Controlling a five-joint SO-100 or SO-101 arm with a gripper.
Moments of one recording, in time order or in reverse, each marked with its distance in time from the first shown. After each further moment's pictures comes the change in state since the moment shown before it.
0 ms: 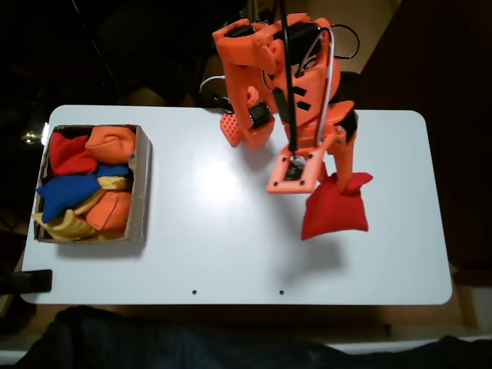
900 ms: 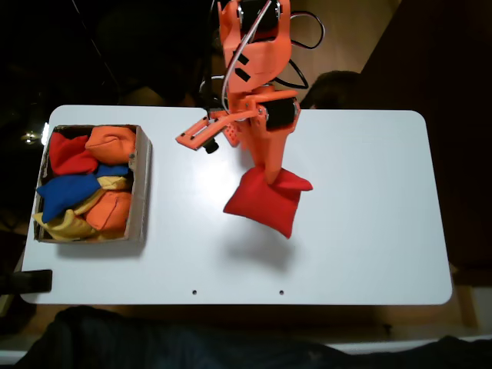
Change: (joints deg) arm 23.1 10.5 0.0 10.0 8.7
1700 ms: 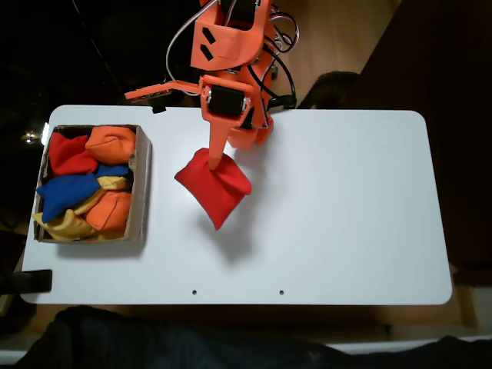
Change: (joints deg) arm 23.1 2.9 0.0 3.9 6.7
